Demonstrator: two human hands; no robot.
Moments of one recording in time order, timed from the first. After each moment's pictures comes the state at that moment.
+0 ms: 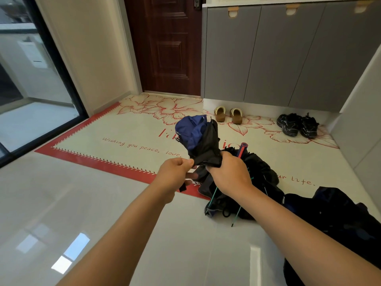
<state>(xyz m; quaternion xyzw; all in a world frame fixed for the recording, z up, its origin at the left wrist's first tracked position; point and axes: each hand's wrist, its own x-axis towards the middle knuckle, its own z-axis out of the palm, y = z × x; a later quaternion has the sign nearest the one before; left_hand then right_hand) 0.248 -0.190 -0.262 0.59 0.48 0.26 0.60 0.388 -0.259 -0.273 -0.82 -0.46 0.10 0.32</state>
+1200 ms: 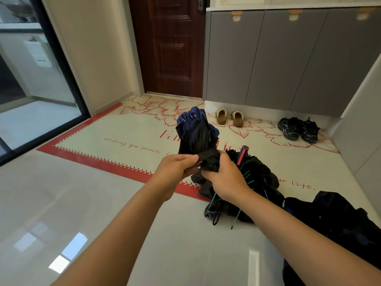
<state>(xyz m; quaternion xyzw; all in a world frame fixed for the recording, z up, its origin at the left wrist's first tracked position) 0.239 -0.183 -0.258 0.56 0.37 0.31 0.67 0.375 -0.263 -0.272 -0.75 -0.47 0.23 0.42</state>
